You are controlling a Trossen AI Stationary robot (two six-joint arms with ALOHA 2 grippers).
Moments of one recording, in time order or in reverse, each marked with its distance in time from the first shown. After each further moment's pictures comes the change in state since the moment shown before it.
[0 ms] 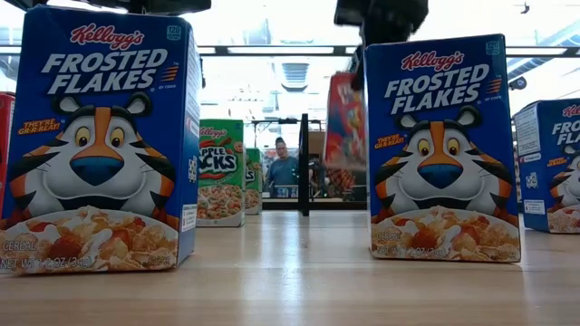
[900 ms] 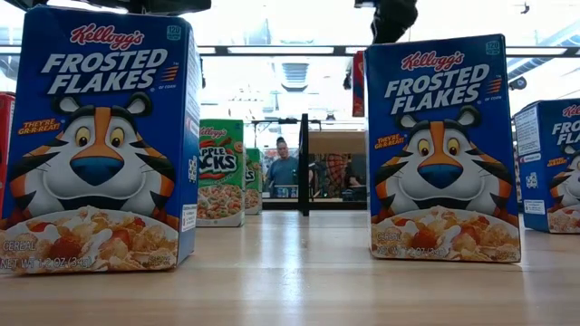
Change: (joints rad) left arm 0.000 0.000 0.000 0.000 0.000 -0.004; right arm -0.418 0.011 0.422 -0.369 0.114 -0.435
